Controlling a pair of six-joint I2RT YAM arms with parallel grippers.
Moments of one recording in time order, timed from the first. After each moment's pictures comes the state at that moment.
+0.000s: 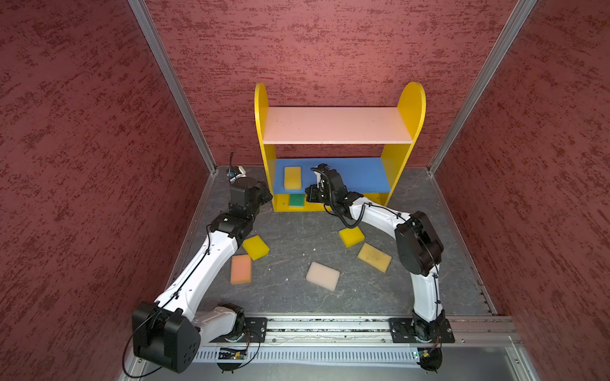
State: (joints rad) left arm -0.25 1.13 1.00 -0.27 -0.23 -0.69; right arm 0.63 2.02 1.54 -0.02 -0.11 0.59
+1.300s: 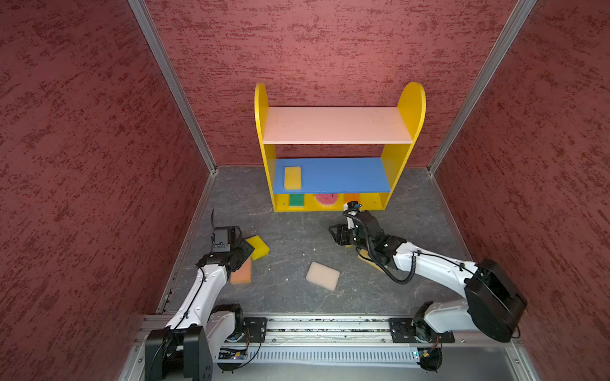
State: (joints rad) left arm 0.08 0.98 0.48 -0.46 0.10 -0.84; right arm 0.72 1.39 0.76 0.06 -0.03 0.63
